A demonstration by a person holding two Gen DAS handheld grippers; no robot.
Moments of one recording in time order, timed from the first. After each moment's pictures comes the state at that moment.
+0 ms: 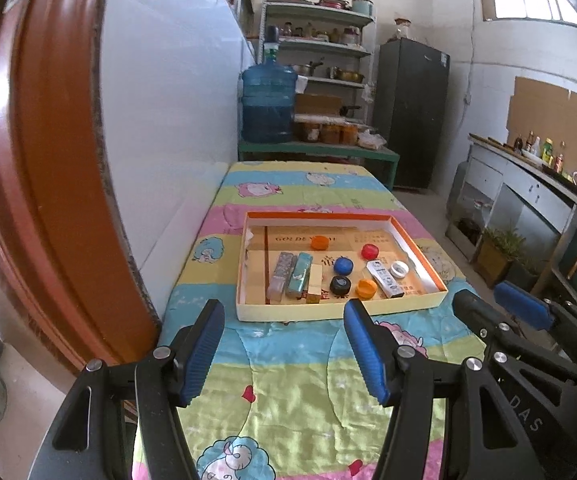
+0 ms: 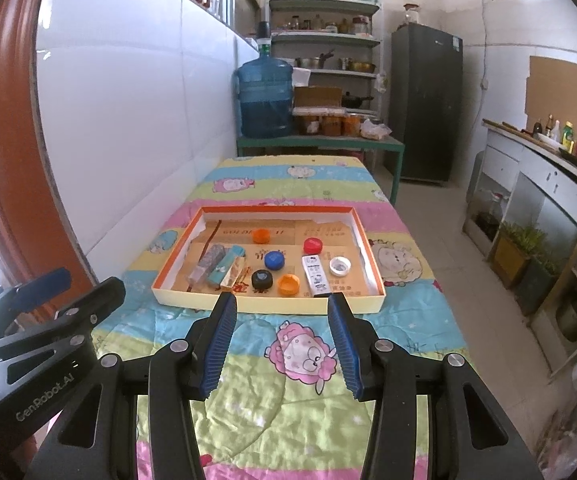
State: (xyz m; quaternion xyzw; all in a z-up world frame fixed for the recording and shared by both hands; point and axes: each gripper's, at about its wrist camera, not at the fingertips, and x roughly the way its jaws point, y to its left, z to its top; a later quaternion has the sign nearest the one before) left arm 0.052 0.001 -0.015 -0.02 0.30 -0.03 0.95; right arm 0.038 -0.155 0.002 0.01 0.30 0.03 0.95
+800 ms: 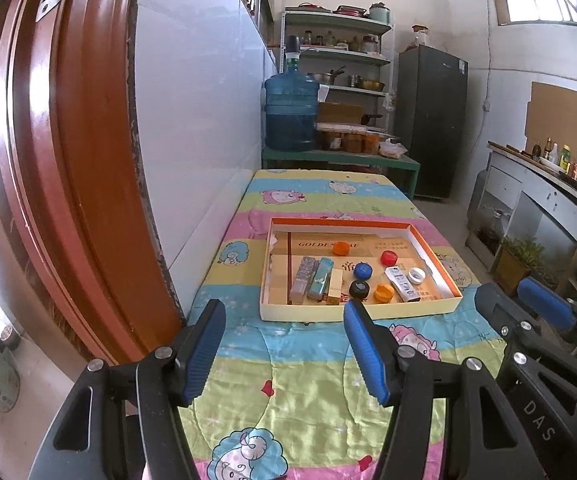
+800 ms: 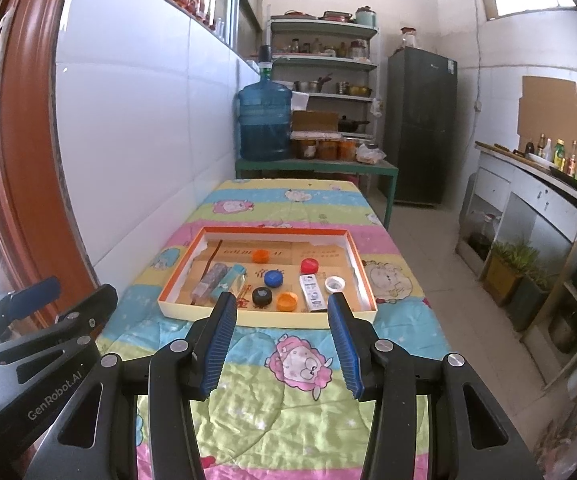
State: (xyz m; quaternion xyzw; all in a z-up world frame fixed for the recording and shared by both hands) left arm 0.037 0.003 -0.010 -0.01 0.28 0.01 0.96; right arm 0.017 -0.147 0.015 0.00 0.26 0.03 0.97
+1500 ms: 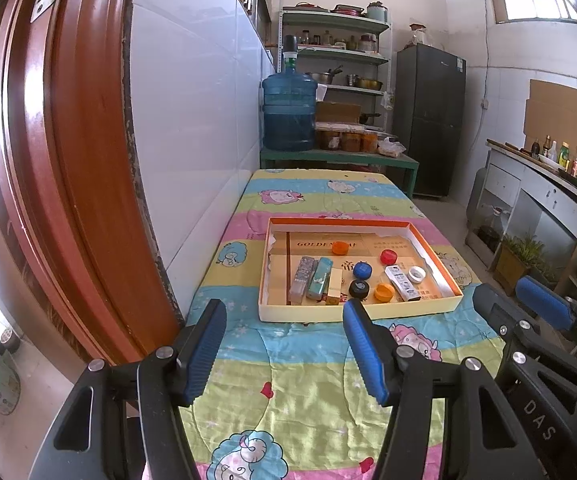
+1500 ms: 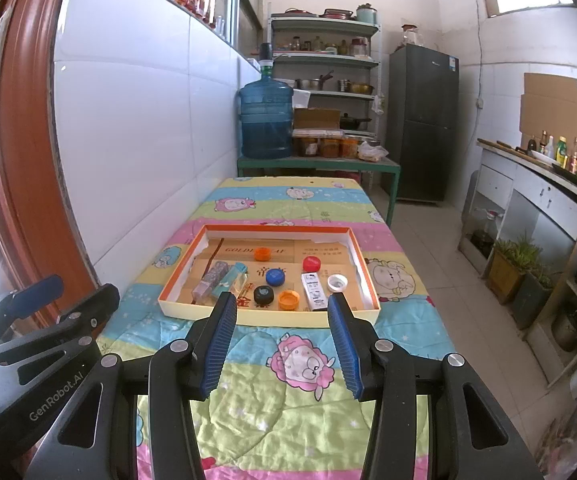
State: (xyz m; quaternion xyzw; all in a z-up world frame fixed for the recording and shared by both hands) left arm 0.041 0.004 -0.010 -0.01 0.28 0.01 0.96; right arm 0.020 -0.148 0.012 0.01 0.26 0.03 0.96
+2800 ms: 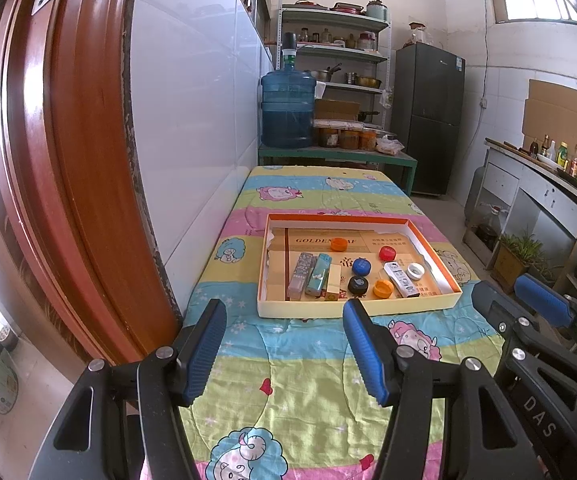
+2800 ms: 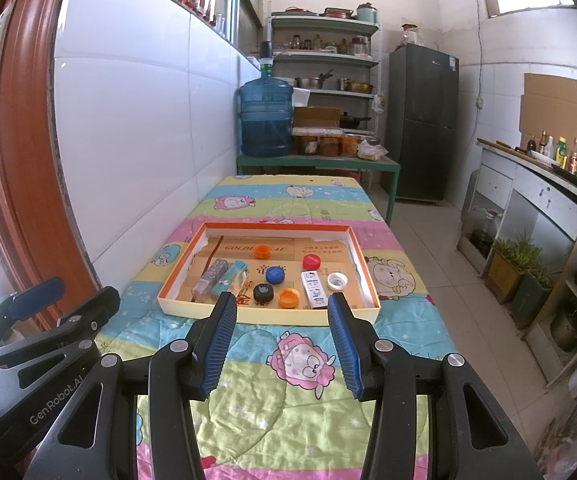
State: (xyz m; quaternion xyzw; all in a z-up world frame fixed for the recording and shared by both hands) left arm 0.040 0.002 -0.013 -0.01 0.29 0.01 0.96; right arm 0.023 -0.148 0.010 0.01 0.26 0.03 0.96
